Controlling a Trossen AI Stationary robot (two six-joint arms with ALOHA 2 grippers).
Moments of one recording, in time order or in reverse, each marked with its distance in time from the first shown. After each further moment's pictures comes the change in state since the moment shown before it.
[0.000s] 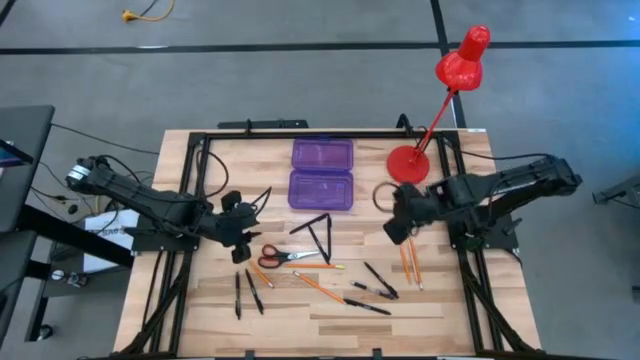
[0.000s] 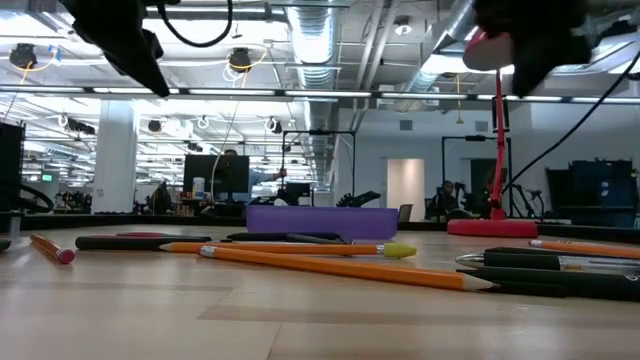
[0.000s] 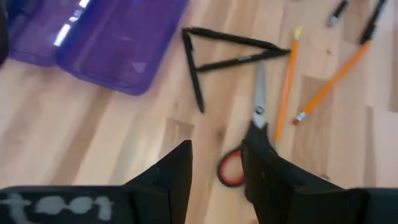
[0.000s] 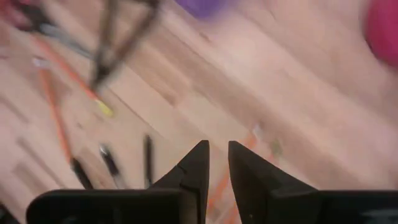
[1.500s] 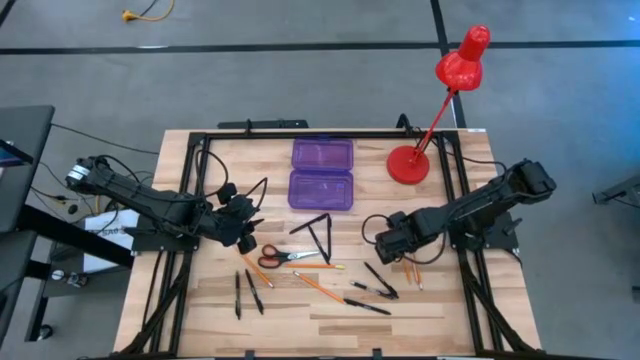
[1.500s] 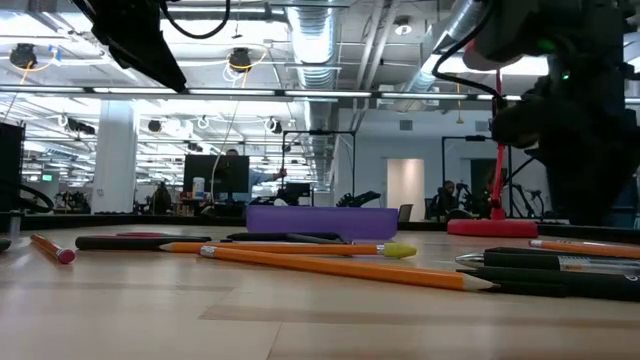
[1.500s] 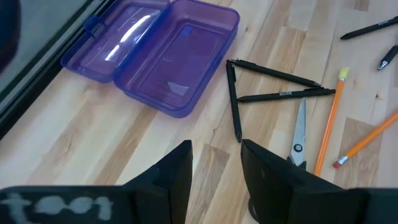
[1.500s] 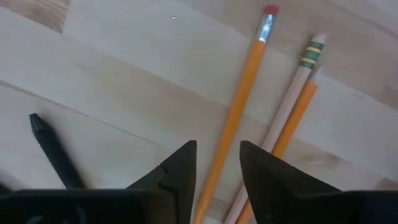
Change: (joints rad) left arm 0.001 -0.001 -0.001 0.012 -0.183 -0.063; right arm 0.034 0.258 -0.304 0.318 -0.196 0.274
